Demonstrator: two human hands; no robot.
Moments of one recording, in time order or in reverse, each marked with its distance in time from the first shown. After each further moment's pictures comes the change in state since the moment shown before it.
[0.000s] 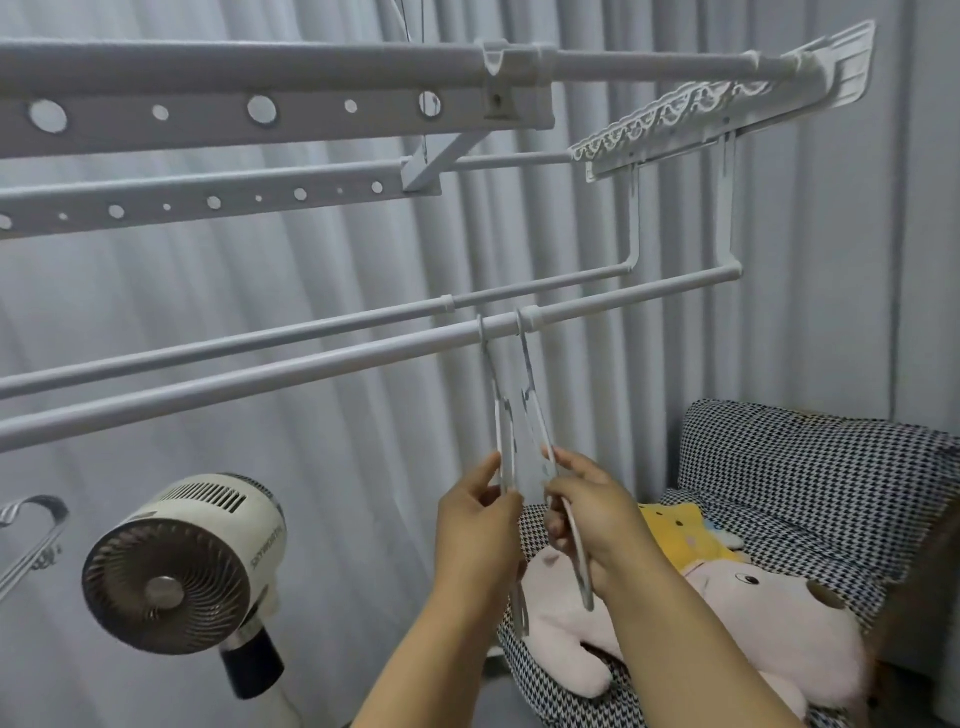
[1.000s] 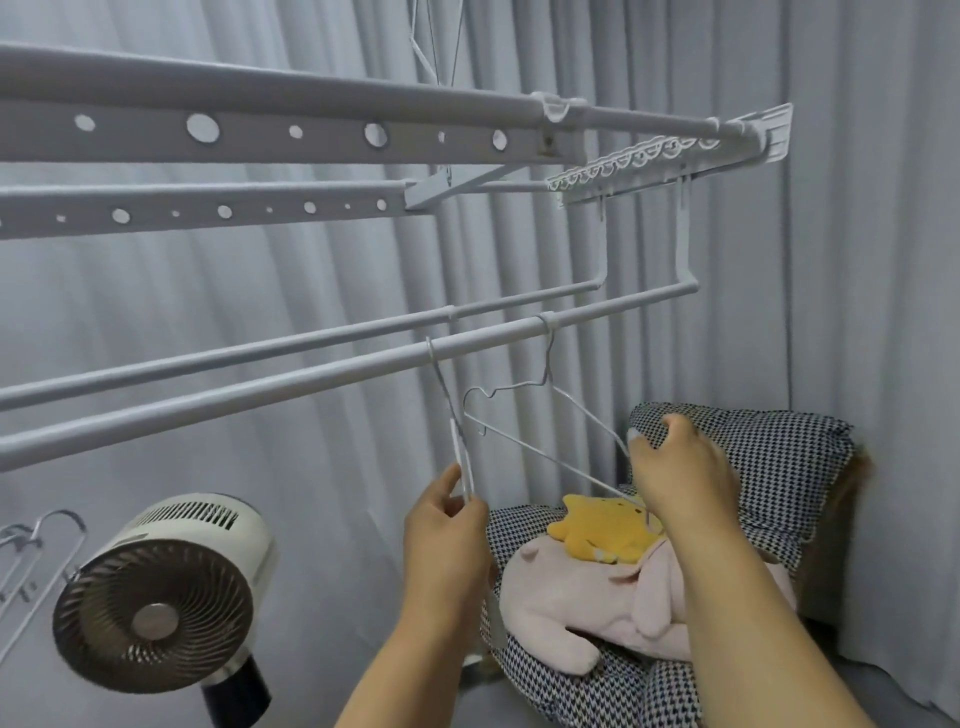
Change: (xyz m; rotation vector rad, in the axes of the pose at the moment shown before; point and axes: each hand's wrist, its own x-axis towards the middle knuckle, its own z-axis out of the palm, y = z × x) left_hand -0.022 0.012 -0.108 -0.046 -0.034 0.025; right_hand -0.063 -0.029 0.013 -1.187 0.755 -0.218
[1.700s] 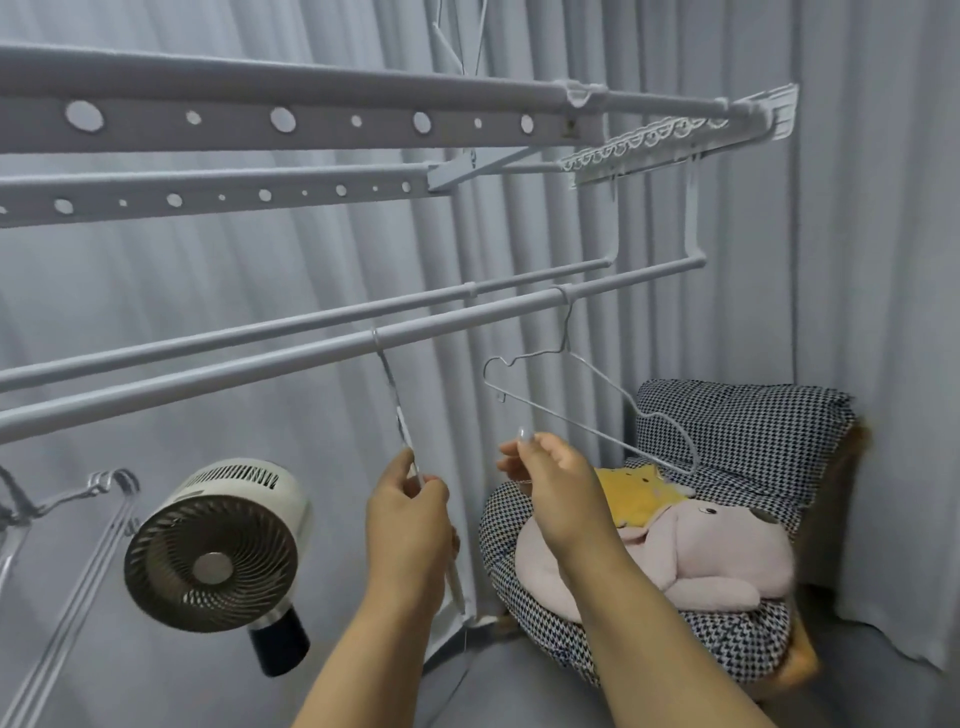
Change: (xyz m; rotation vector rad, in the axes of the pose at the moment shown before) left_hand -0.038 0.016 -0.070 0.032 0.106 0.032; right_hand -0.136 -0.072 0.027 0.932 -0.390 -0.056
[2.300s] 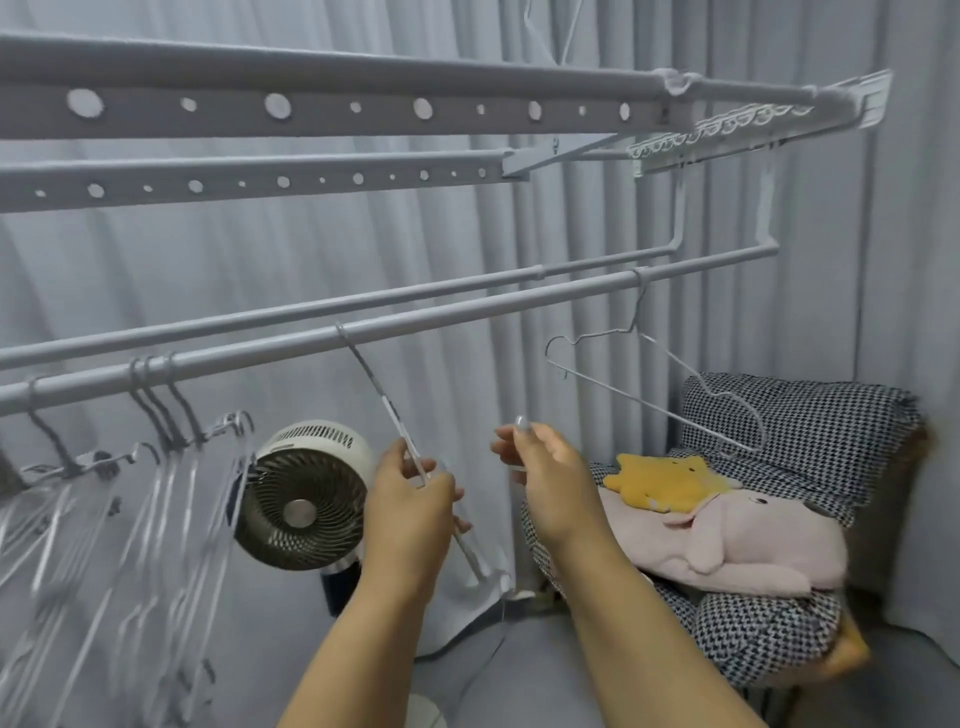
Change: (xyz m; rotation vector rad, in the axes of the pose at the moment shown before) left_hand -0.025 0.019 -0.099 0.153 0.021 0.044; right_hand -0.064 -0.015 0.077 0.027 -0.120 0.004
